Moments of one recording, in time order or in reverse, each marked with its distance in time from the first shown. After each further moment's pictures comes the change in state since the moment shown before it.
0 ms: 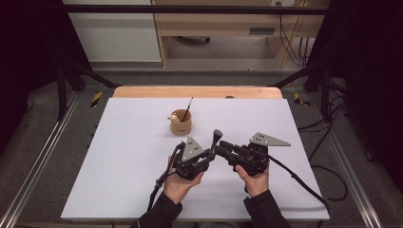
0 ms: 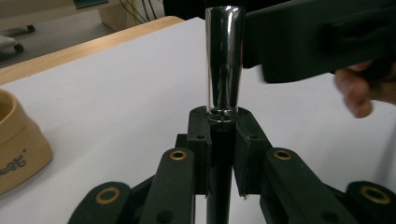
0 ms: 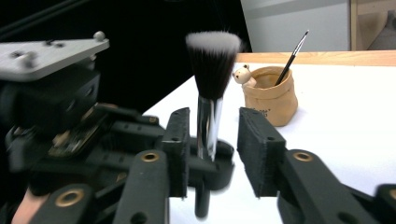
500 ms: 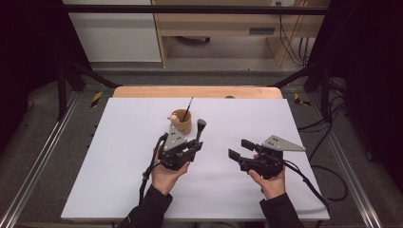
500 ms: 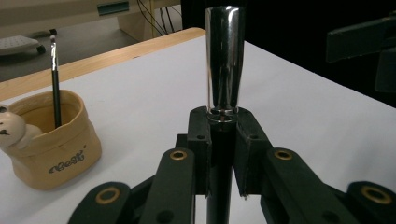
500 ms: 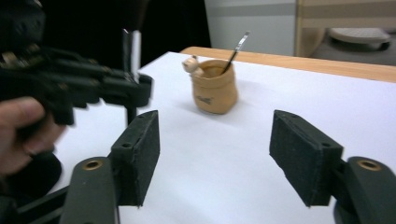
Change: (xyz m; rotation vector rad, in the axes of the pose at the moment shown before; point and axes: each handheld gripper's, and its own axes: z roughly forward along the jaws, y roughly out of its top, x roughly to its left) left arm 0.038 0.007 -0.018 -0.037 0.039 -0.033; right arm -0.016 -0.003 -0.031 0.026 -0.178 -0.117
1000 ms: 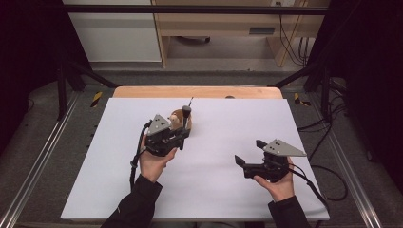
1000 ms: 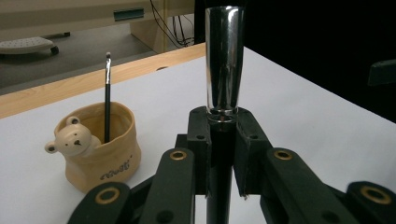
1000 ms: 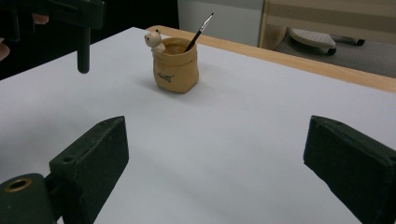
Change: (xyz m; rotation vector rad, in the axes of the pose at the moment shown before) left arm 0.042 0.014 -0.010 -0.031 0.022 -0.047; right arm -0.007 -0.011 -0.007 0.058 -0.142 -0.130
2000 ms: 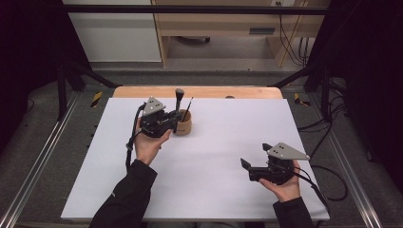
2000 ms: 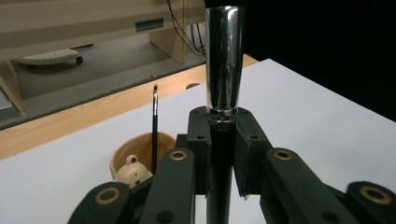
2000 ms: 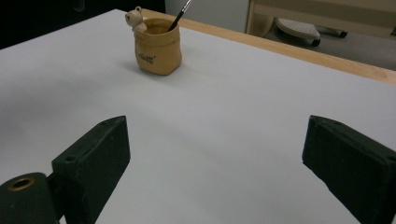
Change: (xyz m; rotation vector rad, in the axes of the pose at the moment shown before) left arm 0.032 0.030 0.010 -0.020 0.059 0.020; right arm -0.009 -0.012 -0.009 0.045 -0.053 -0.015
